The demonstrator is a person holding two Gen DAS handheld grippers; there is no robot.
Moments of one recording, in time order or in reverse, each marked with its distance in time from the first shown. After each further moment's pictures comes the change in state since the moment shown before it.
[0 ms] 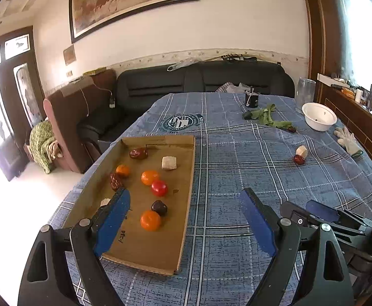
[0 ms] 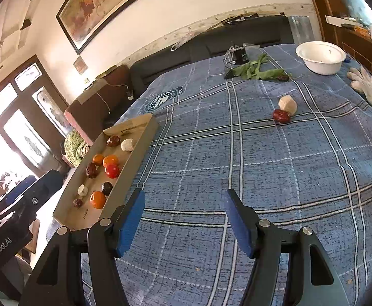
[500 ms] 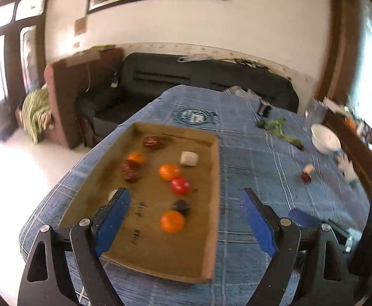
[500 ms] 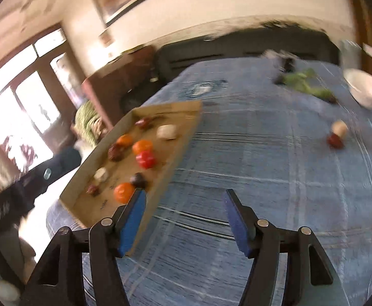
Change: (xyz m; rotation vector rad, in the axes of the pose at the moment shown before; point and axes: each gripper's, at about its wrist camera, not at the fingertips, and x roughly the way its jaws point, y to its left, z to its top) left arm 0.021 0.070 -0.004 -0.166 0.041 -0.082; right arm 0.036 0.066 0.003 -0.164 0.057 0.027
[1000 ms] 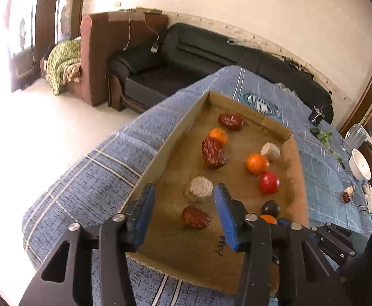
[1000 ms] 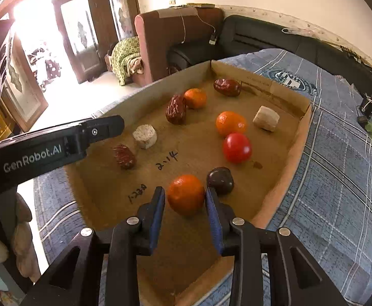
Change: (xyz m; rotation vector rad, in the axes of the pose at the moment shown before) left arm 0.054 0.131 -0.017 -0.263 0.118 0.086; right arm 0.102 0.121 -0.006 -0.448 0.211 0.095
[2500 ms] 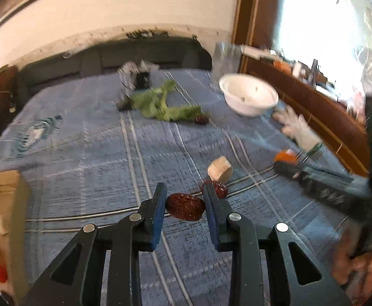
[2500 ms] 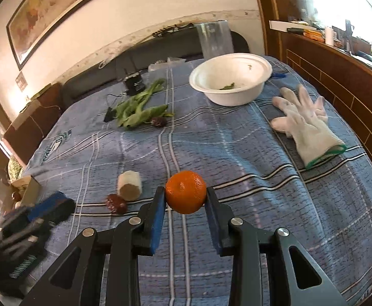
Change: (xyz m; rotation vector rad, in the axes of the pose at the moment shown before) left arm 0.076 -0.361 -0.045 0.578 0.026 -0.454; right arm -0.155 -0.352 -0.130 0.712 -0.220 -0.443
